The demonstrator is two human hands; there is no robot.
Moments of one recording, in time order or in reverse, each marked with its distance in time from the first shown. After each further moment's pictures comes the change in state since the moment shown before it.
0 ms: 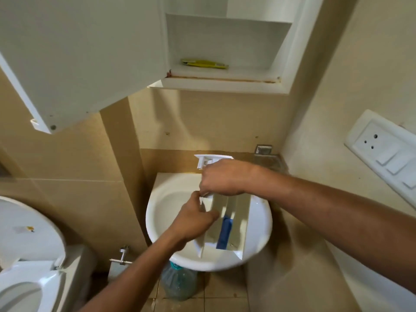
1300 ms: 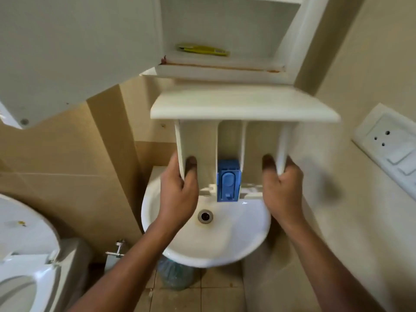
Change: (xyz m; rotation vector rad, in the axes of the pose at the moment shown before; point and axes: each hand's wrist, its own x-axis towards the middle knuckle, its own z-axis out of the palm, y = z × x) left_hand 0.004 0.028 -0.017 -0.246 0.524 0.647; right_hand -0.071 -0.036 0.049 1.054 1.320 1.167
